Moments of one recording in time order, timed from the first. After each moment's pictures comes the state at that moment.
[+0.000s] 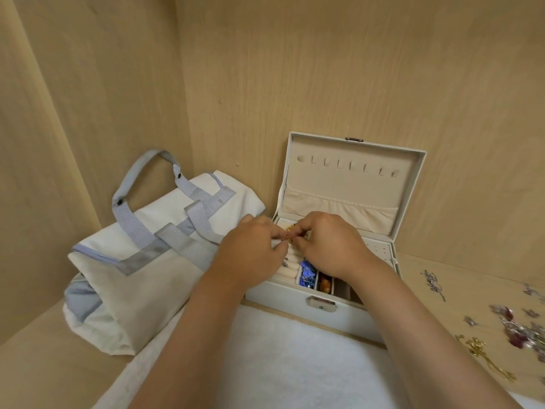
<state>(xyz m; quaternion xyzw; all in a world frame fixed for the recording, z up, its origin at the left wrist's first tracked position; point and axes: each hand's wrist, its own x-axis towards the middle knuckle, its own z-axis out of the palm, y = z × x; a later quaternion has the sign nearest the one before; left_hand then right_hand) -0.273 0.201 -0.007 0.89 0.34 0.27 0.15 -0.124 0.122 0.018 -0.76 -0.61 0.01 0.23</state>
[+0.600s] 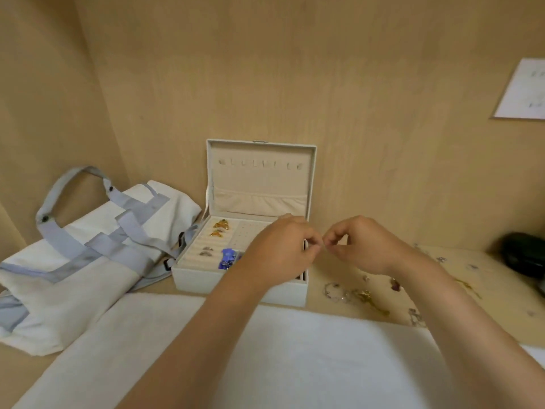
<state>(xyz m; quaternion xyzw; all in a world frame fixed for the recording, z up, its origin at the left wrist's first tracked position) -0.168 0.075 0.025 0.94 0.13 0.26 0.18 -0.014 -0.044 0.043 -0.79 -0.56 0.08 0.22</state>
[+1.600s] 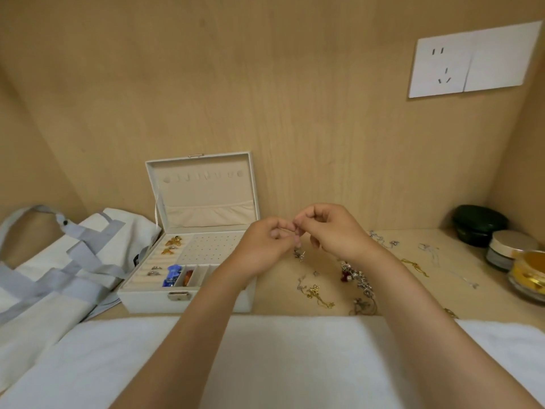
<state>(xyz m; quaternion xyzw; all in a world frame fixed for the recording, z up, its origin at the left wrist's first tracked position) -0.097 0.024 0.030 0.80 0.24 0.21 0.50 0.031 -0.081 0.033 -0.67 -0.44 0.19 0.56</state>
